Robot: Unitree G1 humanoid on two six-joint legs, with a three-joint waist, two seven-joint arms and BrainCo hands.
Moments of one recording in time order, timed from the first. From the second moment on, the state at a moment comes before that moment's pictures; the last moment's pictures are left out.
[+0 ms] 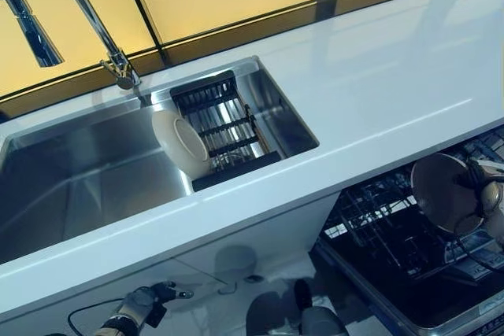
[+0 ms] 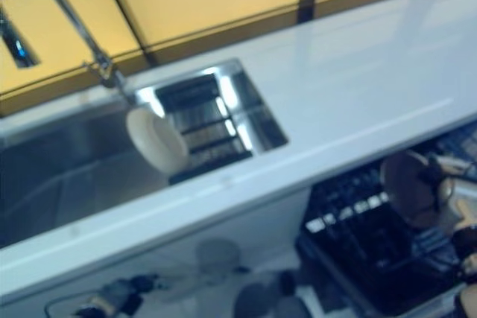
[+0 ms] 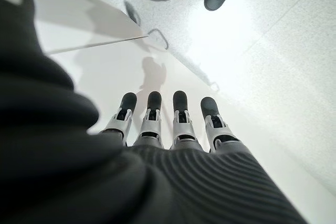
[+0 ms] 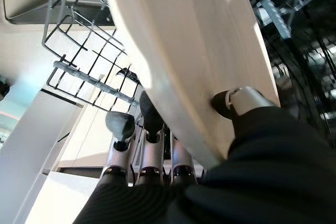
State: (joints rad) left arm -0.16 0.41 -0.35 1.08 0.07 0.14 -0.19; right arm -0.49 -1.03 0.37 0.76 -0.58 0.27 0.09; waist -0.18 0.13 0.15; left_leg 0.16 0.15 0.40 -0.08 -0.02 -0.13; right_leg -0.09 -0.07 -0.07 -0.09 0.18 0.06
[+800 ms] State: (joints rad) left arm -0.20 0.39 -0.39 1.08 0.07 0.11 -0.19; right arm -0.52 -0.88 0.43 0.99 -0.71 0.48 0.02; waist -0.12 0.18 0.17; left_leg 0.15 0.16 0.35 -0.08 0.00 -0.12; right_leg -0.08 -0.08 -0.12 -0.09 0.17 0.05
